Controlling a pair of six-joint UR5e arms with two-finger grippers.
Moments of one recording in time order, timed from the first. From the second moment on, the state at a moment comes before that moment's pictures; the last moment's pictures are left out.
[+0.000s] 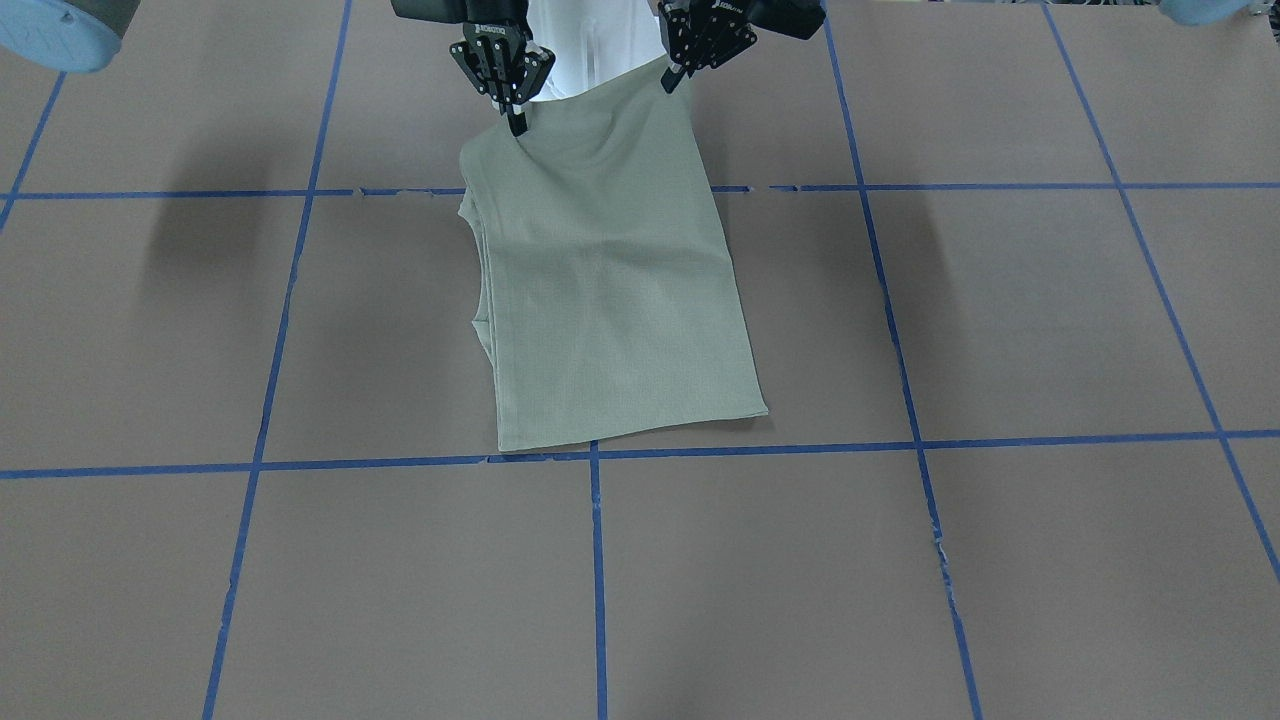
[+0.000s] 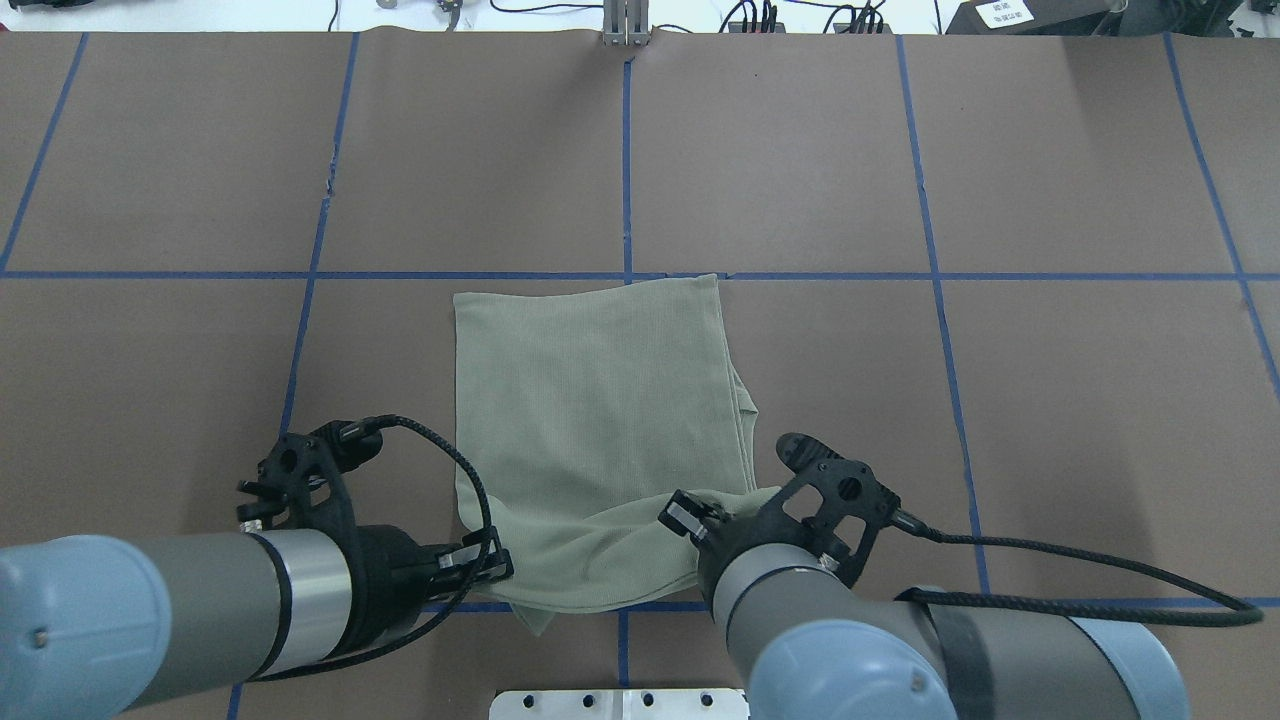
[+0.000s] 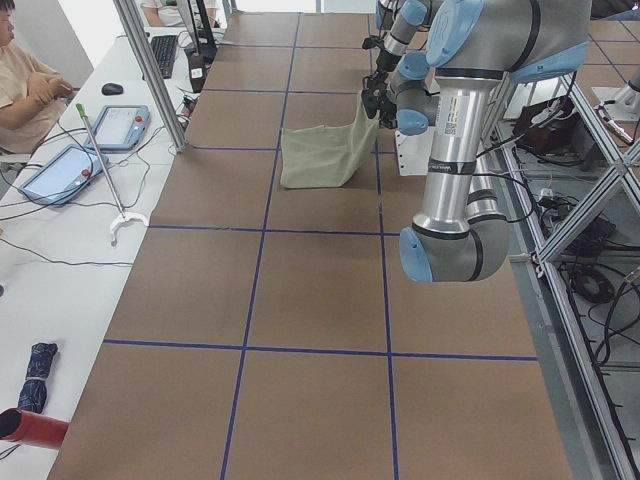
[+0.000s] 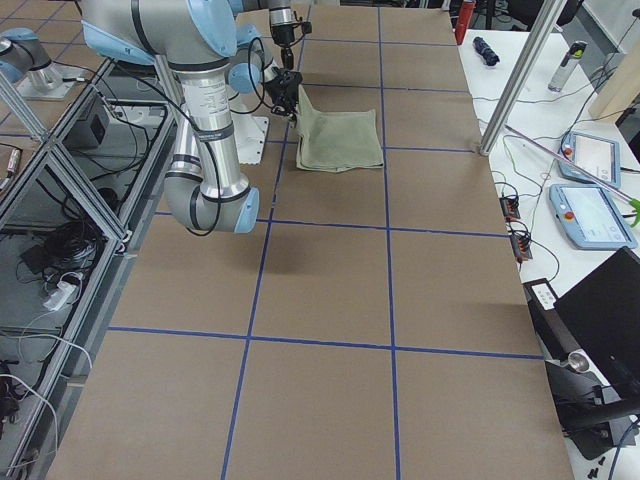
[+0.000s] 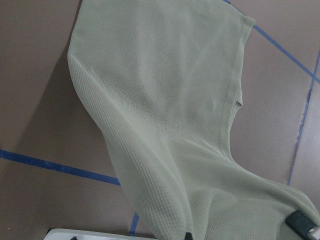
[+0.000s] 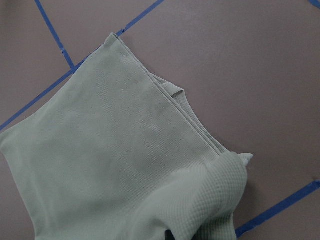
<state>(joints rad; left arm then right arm) -0.22 -1.85 -2.29 -1.81 -1.58 -1.76 0.11 -1.04 2.21 -1.87 1.22 2.07</state>
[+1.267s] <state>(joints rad) -0.53 -2.02 -1.76 -1.97 -1.58 -1.48 0.37 -0.87 1.65 -1.52 1.33 1.81</state>
